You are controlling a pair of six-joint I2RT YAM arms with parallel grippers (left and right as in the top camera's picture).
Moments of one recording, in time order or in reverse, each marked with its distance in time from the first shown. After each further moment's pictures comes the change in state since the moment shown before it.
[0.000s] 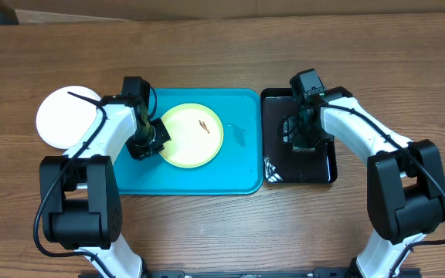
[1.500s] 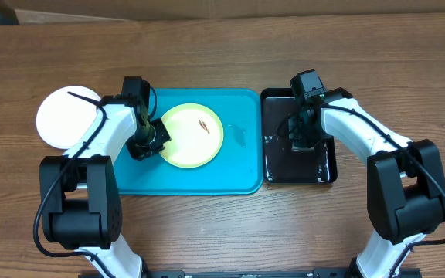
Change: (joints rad) left arm 0.000 0.000 0.000 -0.001 0.000 0.000; right arm -0.001 0.000 -0.014 0.032 -0.007 0.001
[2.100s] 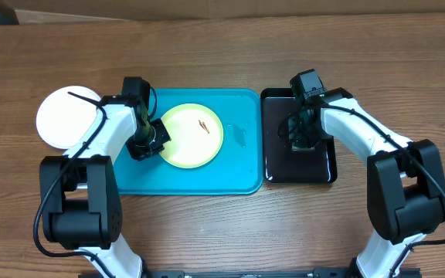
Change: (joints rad) left arm 0.000 0.000 0.000 -0.004 0.000 0.000; right arm 0.000 0.000 0.000 0.000 -0.001 0.000
